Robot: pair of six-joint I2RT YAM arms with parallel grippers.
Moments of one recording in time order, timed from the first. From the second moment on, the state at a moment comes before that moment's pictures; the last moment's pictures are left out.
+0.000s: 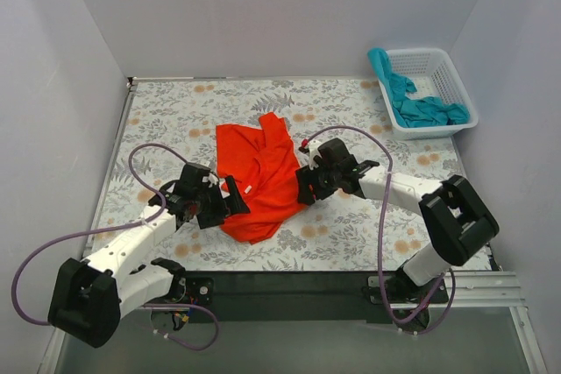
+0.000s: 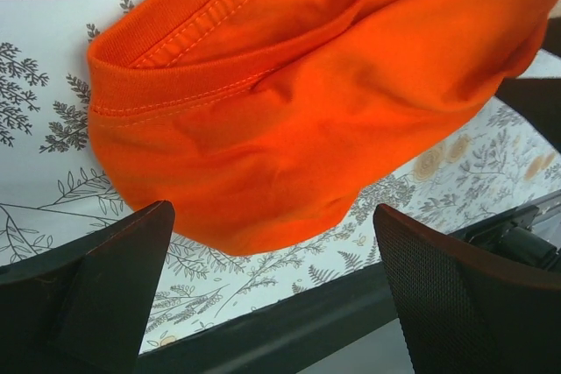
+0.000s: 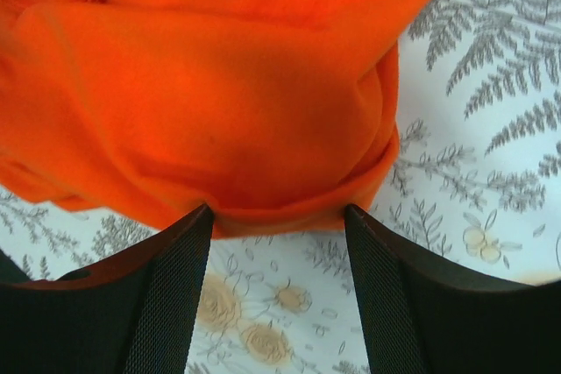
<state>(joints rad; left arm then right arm) -0.40 1.02 0.55 -0.48 0.25 -0.73 0.68 1.53 0.83 -0.18 -0.28 0.17</state>
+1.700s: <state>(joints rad) -0.41 1.51 1.84 -0.50 0.18 -0.59 0.81 1.45 0.72 0.20 -0.24 0.20</state>
